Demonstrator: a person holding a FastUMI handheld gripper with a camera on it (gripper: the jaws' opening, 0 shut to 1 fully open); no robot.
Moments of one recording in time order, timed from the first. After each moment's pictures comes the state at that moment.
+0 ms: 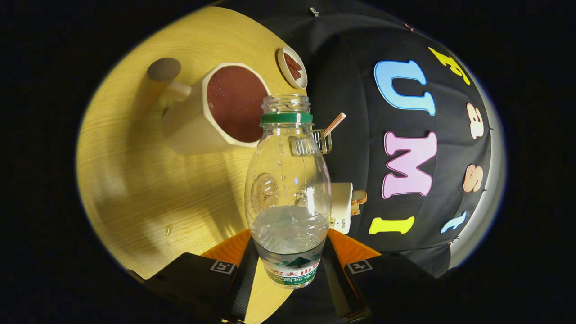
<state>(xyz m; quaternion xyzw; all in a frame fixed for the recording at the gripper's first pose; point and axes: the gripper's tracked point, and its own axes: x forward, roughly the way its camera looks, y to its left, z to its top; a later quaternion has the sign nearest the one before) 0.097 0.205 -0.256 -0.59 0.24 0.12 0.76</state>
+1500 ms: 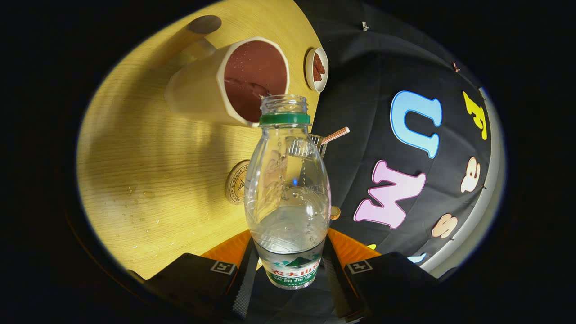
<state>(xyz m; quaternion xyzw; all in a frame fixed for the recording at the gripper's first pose) 0.119 0.198 -0.226 -0.72 0.19 0.12 0.65</state>
